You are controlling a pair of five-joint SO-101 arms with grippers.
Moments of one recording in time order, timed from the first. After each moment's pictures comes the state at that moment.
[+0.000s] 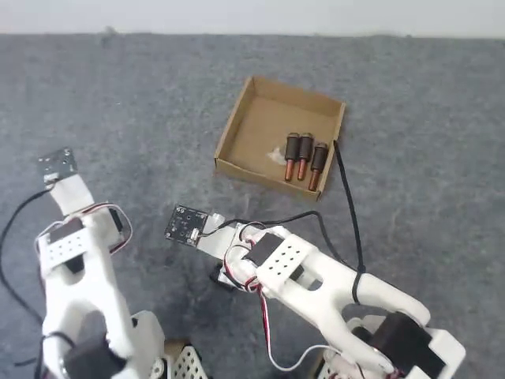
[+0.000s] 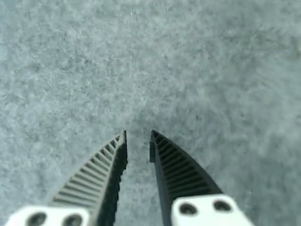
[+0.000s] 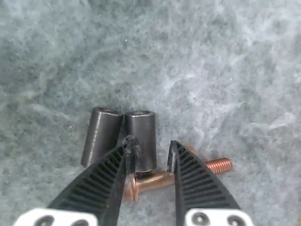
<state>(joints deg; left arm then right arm) -35.1 -23.8 62.3 41.9 1.8 -53.2 -13.4 49.6 41.1 21.9</state>
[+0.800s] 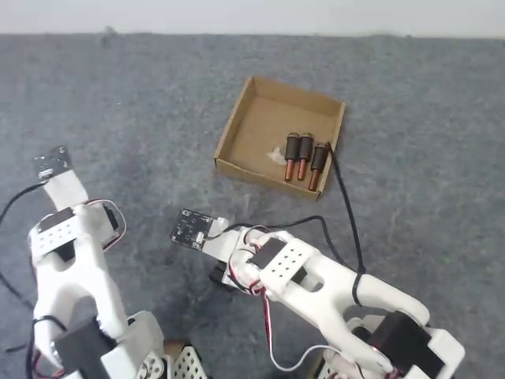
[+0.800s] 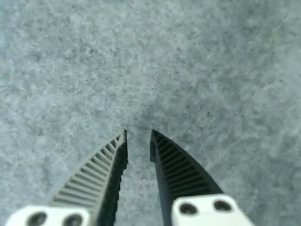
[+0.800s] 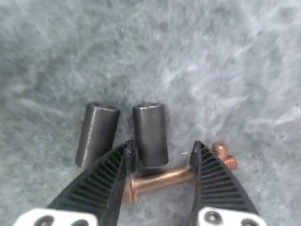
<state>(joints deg) -36.7 -17.2 56.1 46.5 1.8 -52.7 -13.4 52.0 38.1 22.2</state>
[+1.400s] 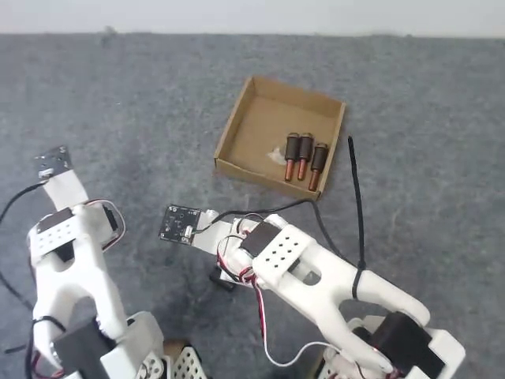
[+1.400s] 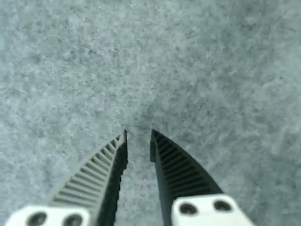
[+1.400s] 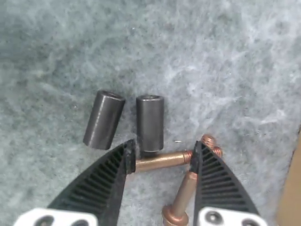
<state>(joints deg) -36.7 -17.2 56.1 46.5 0.6 -52.7 -13.3 42.1 52.6 27.9</state>
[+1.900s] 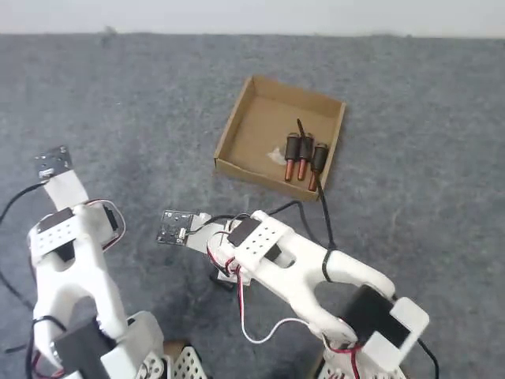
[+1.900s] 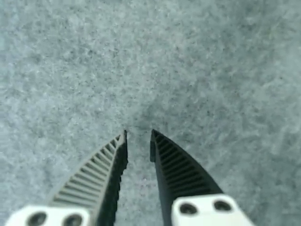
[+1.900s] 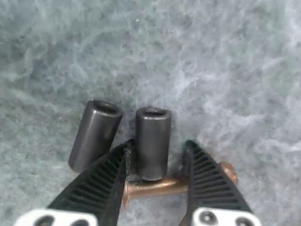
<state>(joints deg) -36.7 -17.2 56.1 46.5 0.6 -52.7 1.5 37.3 47.8 29.3</state>
